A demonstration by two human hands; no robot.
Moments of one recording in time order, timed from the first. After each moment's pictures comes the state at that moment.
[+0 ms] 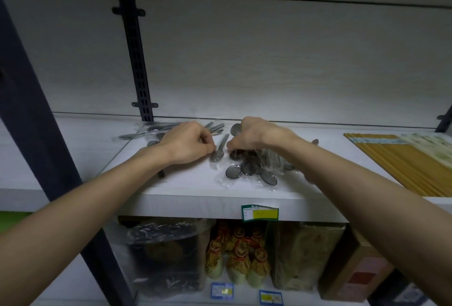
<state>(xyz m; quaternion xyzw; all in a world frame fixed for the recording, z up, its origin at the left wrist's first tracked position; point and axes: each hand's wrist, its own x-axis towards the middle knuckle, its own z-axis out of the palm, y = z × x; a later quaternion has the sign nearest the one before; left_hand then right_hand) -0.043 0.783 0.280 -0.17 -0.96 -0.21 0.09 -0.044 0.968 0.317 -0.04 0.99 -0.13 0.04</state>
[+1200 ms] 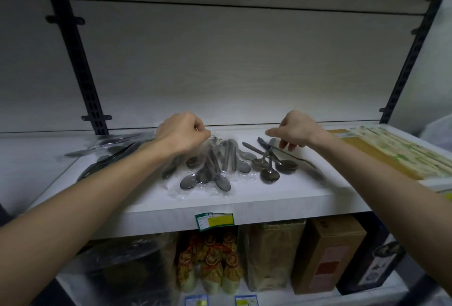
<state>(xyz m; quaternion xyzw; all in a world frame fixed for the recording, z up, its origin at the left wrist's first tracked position) -0.071 0.871 0.299 -0.12 -0.96 -0.22 0.15 -0.034 1.141 0.317 0.08 0.97 -0.24 -0.06</state>
